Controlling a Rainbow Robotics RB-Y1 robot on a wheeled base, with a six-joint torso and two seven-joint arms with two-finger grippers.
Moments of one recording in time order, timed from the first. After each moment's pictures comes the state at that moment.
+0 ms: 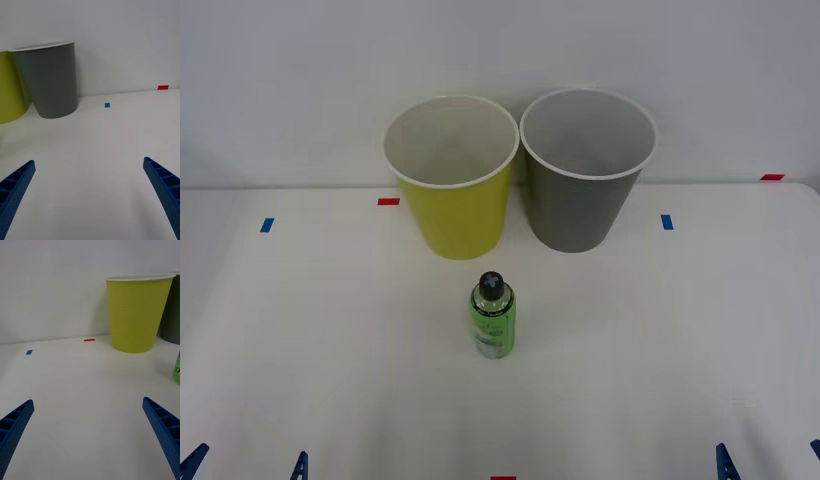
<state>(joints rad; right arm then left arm) 1.13 -0.41 0.19 -2.07 -0.13 -0.66 1.38 1.13 0.49 -0.25 -2.06 0.29 -0.70 -1.66</state>
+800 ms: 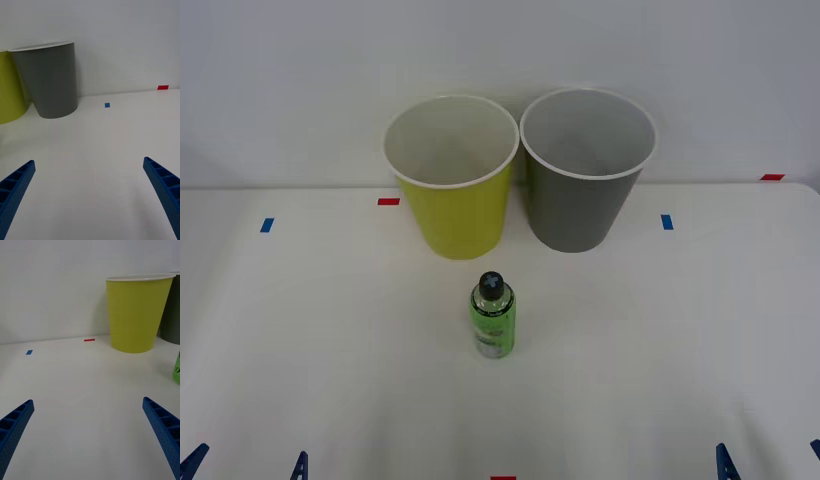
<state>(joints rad) 1.13 -0.41 0.19 -2.07 -0.13 -0.66 1.38 1.13 0.49 -0.25 -2.06 0.29 -0.70 -1.66</state>
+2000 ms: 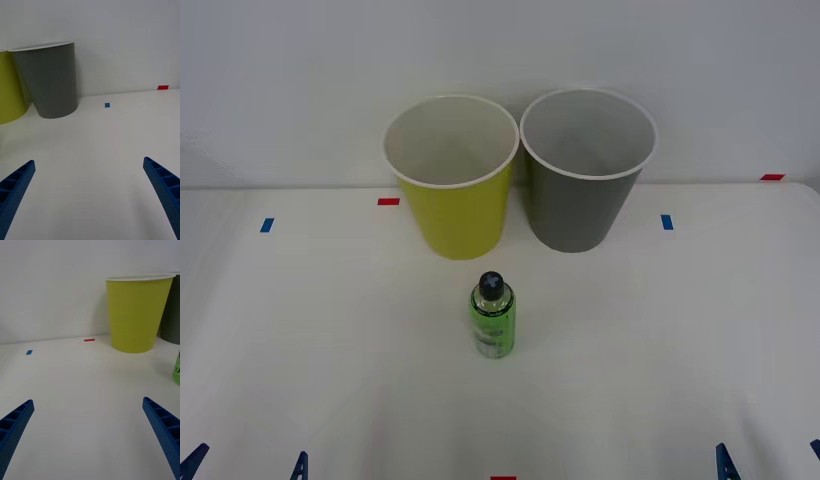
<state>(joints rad) 1.13 -0.41 0.19 -2.07 -0.13 -0.66 1.38 1.13 0.49 -0.25 -2.06 0.29 -0.70 -1.66</state>
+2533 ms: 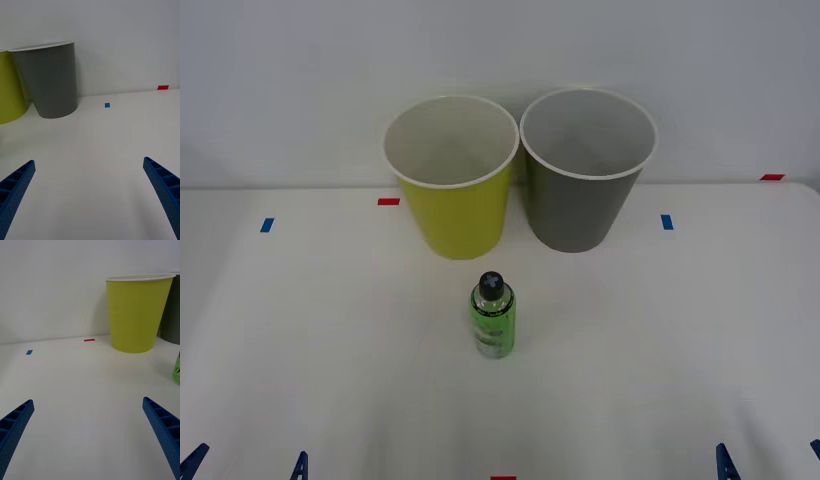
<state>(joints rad) 1.13 -0.41 0.19 -2.07 -0.13 -0.66 1.38 1.13 0.49 -0.25 -2.06 0.29 -0.70 -1.66</state>
